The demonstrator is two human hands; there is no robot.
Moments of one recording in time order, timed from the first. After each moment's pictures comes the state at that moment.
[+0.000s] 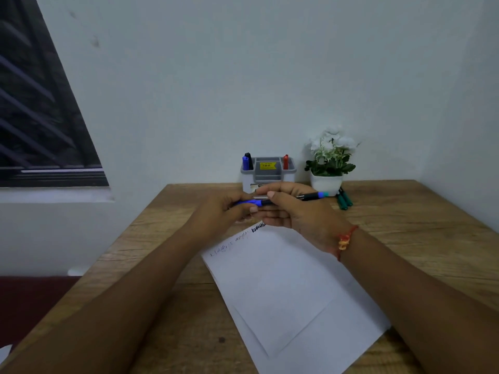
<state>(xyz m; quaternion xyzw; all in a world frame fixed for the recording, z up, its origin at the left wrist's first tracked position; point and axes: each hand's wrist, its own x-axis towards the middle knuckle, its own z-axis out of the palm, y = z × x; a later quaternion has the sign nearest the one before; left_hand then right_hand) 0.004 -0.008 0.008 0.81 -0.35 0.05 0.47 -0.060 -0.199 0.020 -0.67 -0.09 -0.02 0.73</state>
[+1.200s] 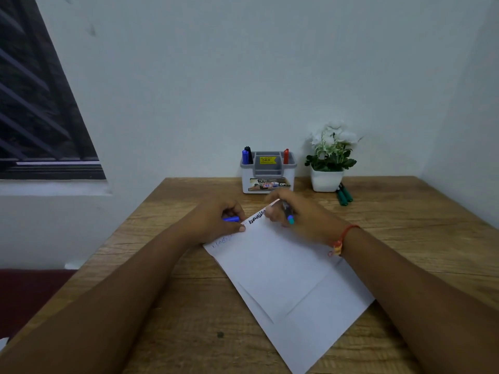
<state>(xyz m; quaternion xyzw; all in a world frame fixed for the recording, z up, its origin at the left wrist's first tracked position) 0.024 0.004 -0.005 0.91 -0.31 -0.02 0.29 -0.037 -0.226 -0.012 -0.89 -0.15 -0.07 0.42</state>
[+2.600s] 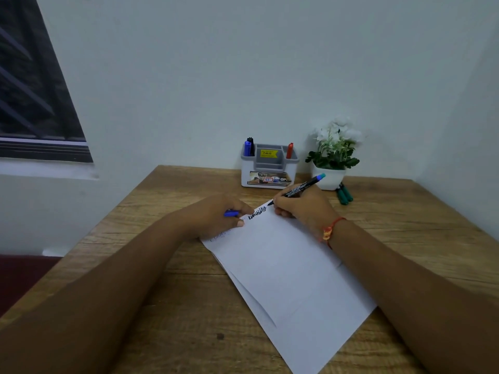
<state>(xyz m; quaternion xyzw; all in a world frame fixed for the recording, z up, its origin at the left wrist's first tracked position) 0.031 0.001 -0.006 0.92 -0.34 -0.08 0.20 -0.007 -0.222 -0.022 -0.82 0.06 -0.13 0.56</state>
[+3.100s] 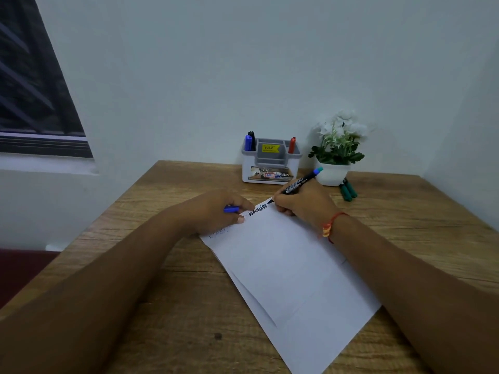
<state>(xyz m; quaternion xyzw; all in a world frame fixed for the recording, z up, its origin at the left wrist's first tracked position) 0.032 0.001 -0.005 0.92 -0.33 -0.10 0.21 0.001 -0.222 -0.019 -0.87 0.07 -0.11 0.47</state>
